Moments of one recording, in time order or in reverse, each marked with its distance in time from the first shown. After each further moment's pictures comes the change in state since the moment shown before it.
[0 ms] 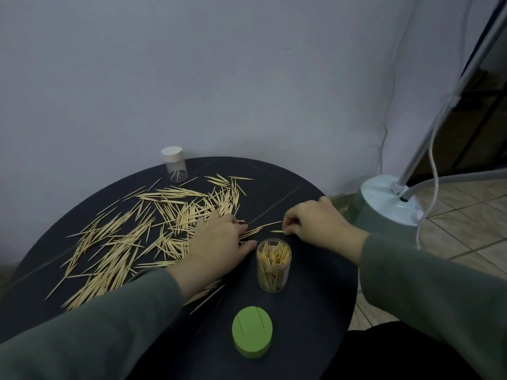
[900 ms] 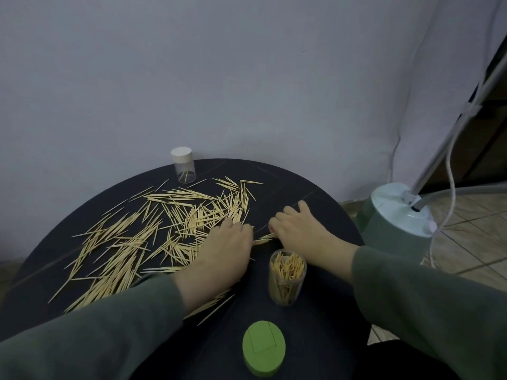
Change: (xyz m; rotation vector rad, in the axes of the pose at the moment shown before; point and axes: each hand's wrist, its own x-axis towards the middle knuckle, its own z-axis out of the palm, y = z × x) left_hand 0.005 -0.005 0.005 0.090 0.015 0.091; right_hand 0.023 -0.043 0.009 -0.440 -0.076 -0.213
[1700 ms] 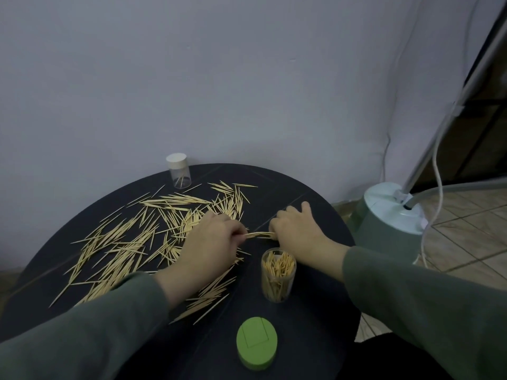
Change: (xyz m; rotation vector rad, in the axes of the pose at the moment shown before) left_hand -0.009 -0.010 -0.011 -0.292 0.220 -0.091; right_hand -0.012 -0.003 -0.008 0.149 0.056 0.176
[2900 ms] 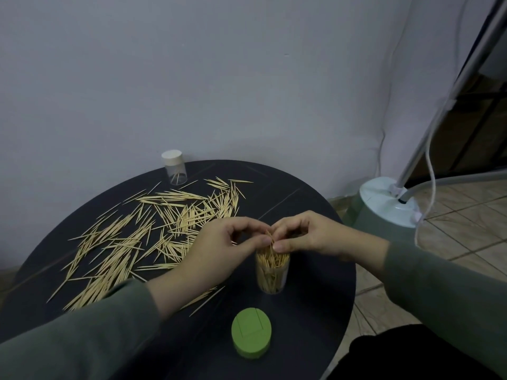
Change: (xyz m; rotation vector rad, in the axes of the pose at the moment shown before) left_hand -0.025 0.030 -0.023 -0.770 -0.041 0.043; right_hand -0.048 0.037 -0.008 1.414 -0.192 -0.233
